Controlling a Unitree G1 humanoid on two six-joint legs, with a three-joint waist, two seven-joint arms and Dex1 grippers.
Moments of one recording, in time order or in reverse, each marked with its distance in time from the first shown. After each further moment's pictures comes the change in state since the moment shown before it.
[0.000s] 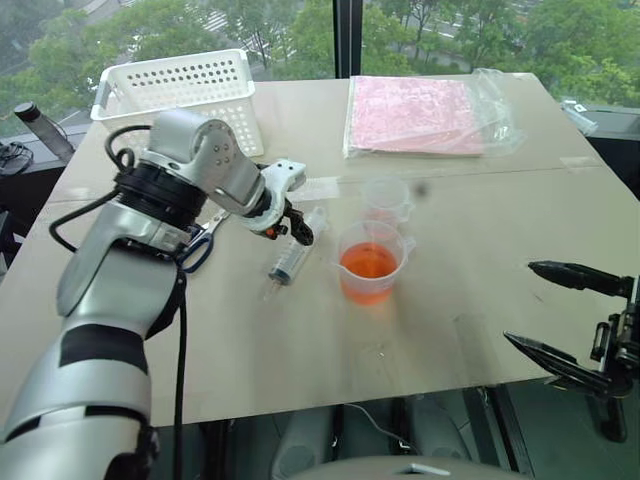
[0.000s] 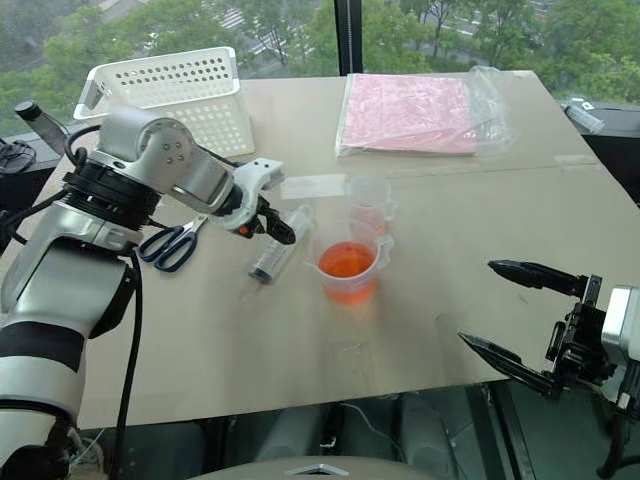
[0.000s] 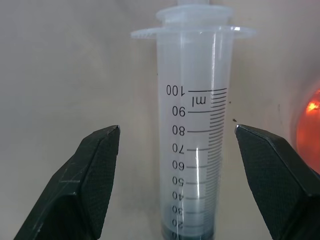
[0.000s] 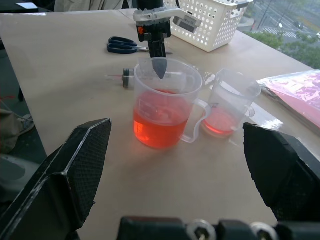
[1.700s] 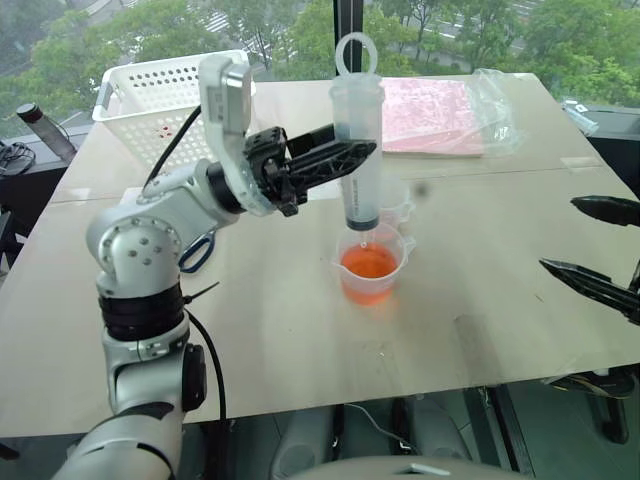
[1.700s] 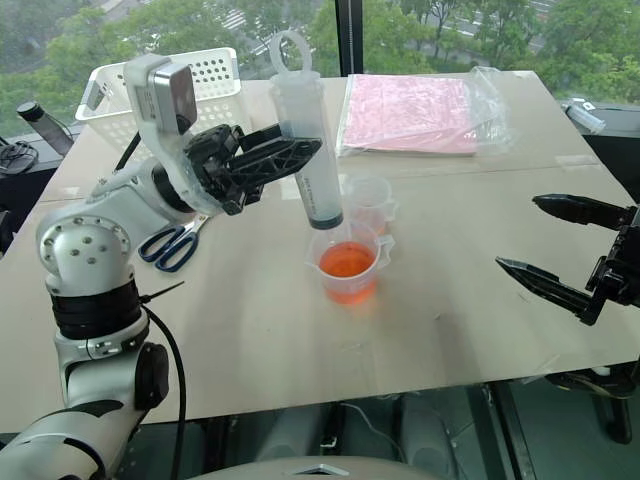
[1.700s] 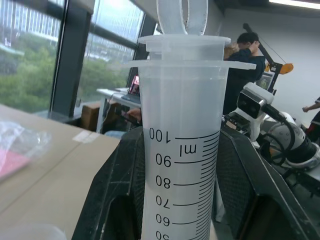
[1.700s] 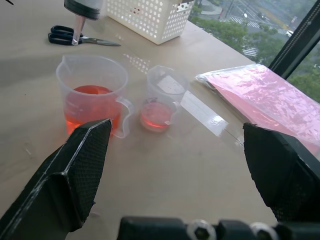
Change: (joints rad) left arm 0.590 -0.180 0.756 -0.803 -0.082 -0.723 -0.696; right arm -0.275 -0.221 -0.049 0.216 0.065 0.162 -0.058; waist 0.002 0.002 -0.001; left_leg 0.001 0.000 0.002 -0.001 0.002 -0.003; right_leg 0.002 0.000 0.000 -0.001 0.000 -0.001
